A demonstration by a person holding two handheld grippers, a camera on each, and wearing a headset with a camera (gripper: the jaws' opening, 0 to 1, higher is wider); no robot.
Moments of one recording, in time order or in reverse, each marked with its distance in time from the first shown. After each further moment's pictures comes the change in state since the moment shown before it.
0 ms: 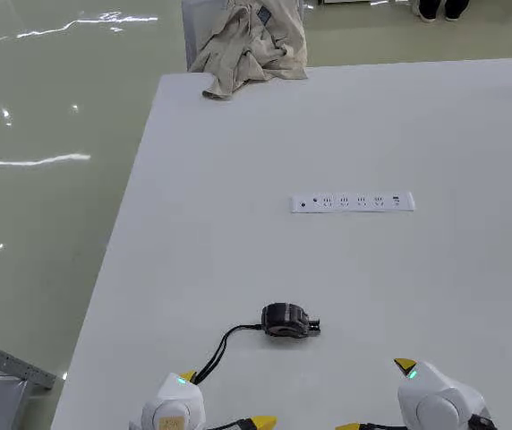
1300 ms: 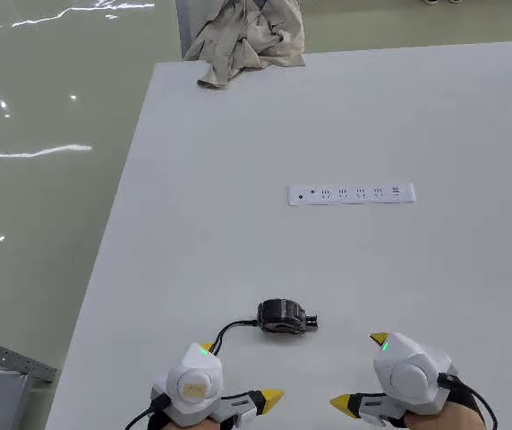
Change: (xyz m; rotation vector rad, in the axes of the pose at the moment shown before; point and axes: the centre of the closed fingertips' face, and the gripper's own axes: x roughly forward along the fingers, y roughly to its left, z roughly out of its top) left arm 0.052 0.003 0.017 0.135 0.035 -0.032; right arm 0.046 -0.022 0.002 -0.158 0.042 0.081
